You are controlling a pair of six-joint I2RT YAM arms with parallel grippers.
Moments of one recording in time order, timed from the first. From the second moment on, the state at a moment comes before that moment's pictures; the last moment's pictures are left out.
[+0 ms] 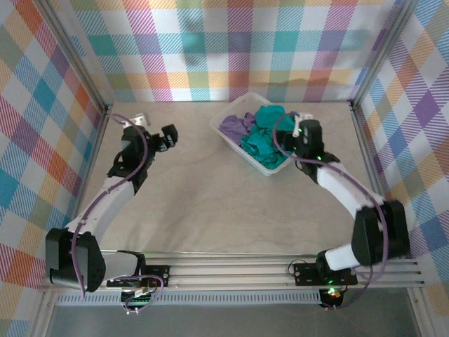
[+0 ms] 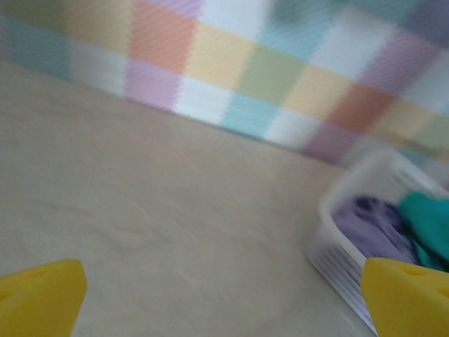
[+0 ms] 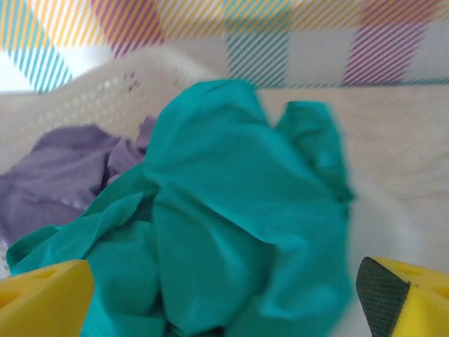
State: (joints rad) left arm -0.21 1.27 0.90 -0.01 -0.06 -0.41; right arm 0.28 1.49 1.02 -0.05 0.12 0.16
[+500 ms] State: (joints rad) left arm -0.28 1.27 0.89 -0.20 -0.02 -0.45; right arm 0.20 1.99 1.54 -0.42 0.02 0.14
